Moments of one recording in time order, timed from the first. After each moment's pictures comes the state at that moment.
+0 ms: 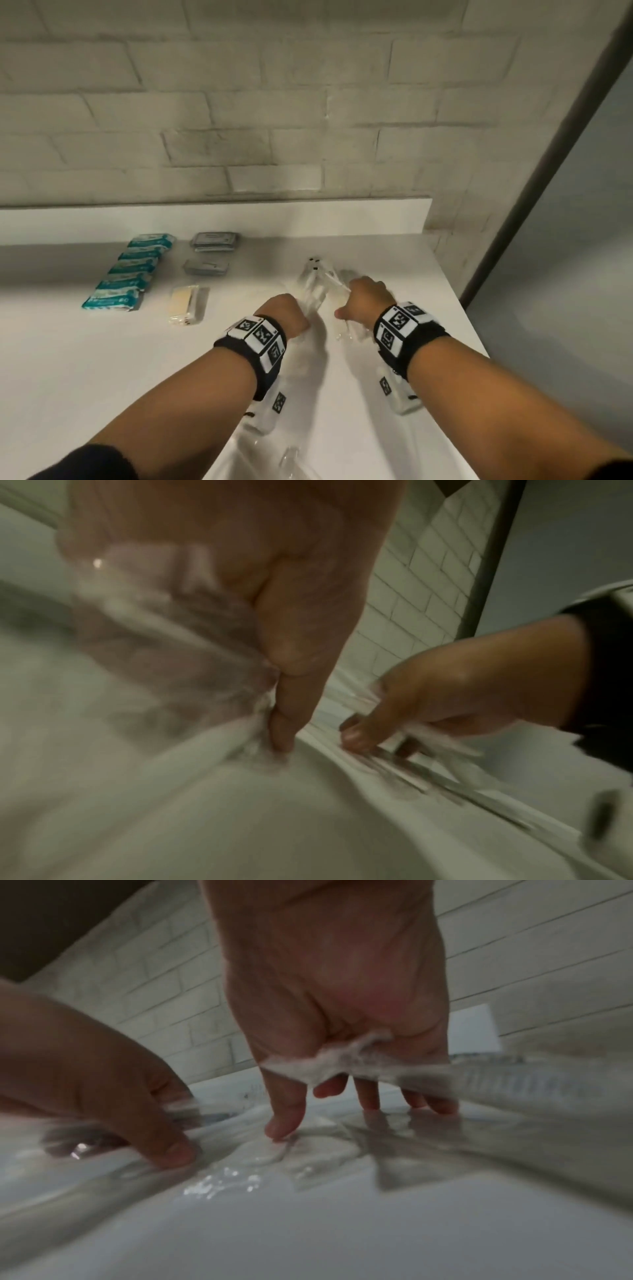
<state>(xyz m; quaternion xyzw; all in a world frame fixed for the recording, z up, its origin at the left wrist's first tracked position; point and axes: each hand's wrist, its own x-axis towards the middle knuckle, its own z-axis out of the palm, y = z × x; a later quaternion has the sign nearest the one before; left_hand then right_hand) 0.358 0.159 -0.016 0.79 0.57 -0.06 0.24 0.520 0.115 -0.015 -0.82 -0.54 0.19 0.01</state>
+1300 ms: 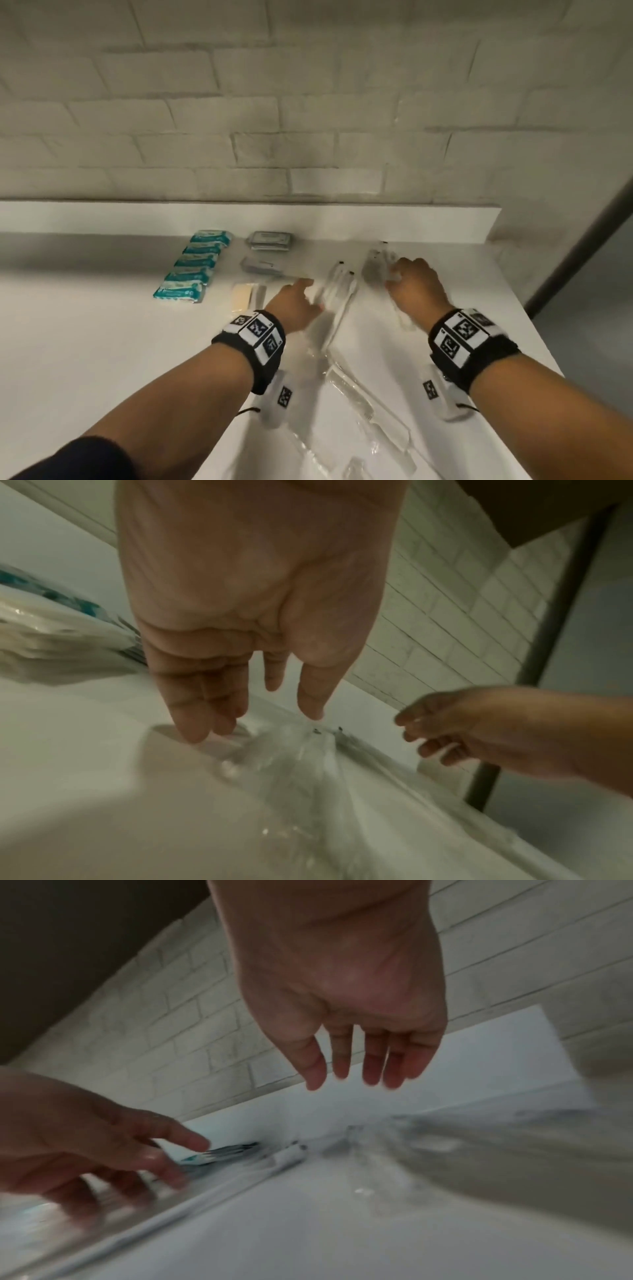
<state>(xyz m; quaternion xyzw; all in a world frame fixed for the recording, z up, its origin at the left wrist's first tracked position) 0.277 0.209 -0.026 0.74 0.57 0.08 0.35 0.497 0.147 0.002 -0.82 -0.52 0.12 0.18</state>
